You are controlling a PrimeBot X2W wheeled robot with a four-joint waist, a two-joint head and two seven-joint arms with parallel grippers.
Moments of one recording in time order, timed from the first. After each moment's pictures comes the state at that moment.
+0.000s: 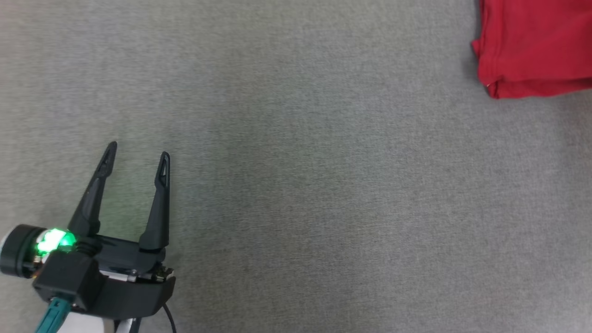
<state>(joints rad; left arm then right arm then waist) -0.23 0.20 -0.08 -0.12 -0.11 -0.13 -0.26 -1.10 -0.81 0.35 0.64 0.33 0.13 0.24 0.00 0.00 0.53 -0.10</state>
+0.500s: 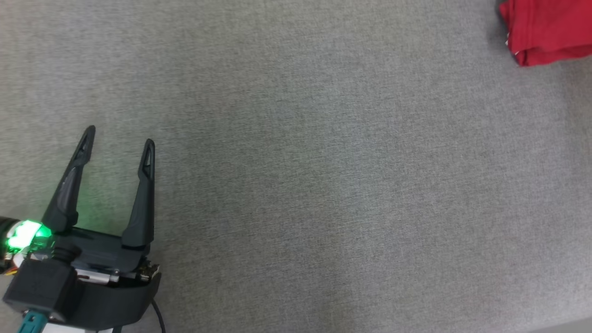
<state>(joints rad) -0.23 0.25 -0.07 -0.24 -0.10 -0.13 -0.26 -1.23 -0.86 0.41 0.64 0.24 0.13 0.23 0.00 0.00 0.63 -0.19</state>
